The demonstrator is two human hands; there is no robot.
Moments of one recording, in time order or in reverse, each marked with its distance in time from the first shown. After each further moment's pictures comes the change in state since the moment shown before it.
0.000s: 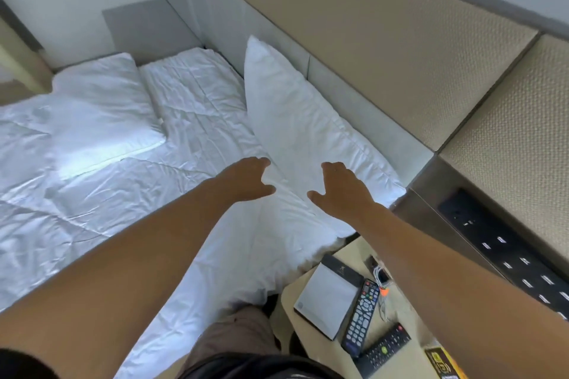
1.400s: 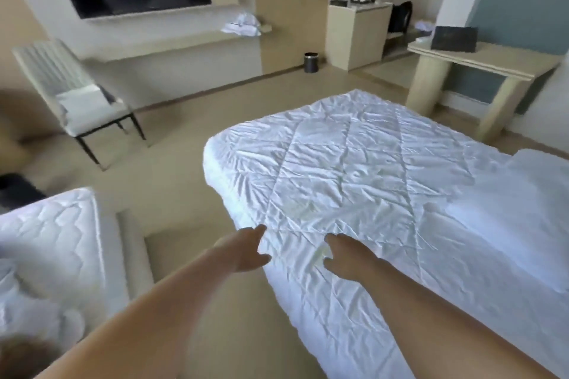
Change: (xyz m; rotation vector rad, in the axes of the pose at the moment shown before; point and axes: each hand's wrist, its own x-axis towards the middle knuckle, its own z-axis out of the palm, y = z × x) left_hand -0.551 -0.227 0.126 -0.505 0.263 -1.463; right_hand -0.124 -0.531 0.199 -0.512 -0.563 -1.404
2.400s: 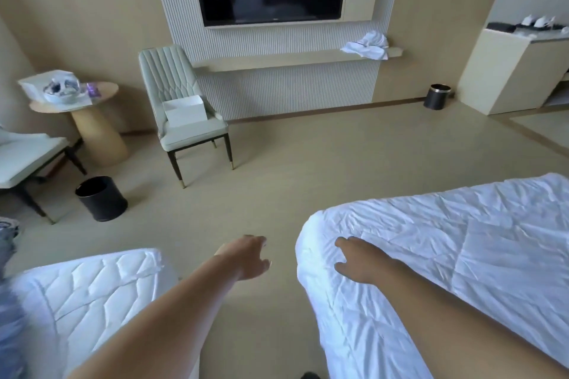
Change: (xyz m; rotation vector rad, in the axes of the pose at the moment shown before) left_hand 0.361 -0.514 -0.229 -0.178 0.079 -0.363; right_hand 0.619 -0.382 -0.160 -0.232 -0.103 -0.322
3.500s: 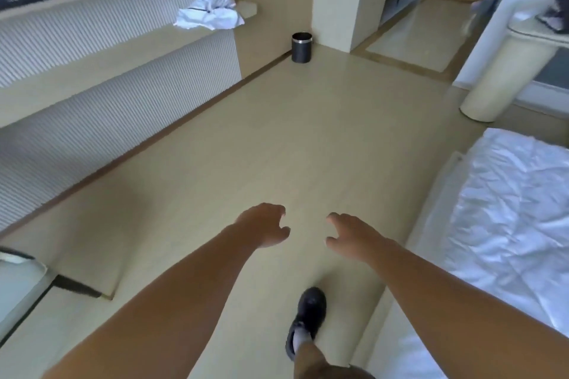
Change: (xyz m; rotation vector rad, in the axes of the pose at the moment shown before) left_hand 0.803 0.119 -0.312 0.265 -0.173 0.661; right_hand 0.617 0.183 -0.294 0.412 0.103 0.604
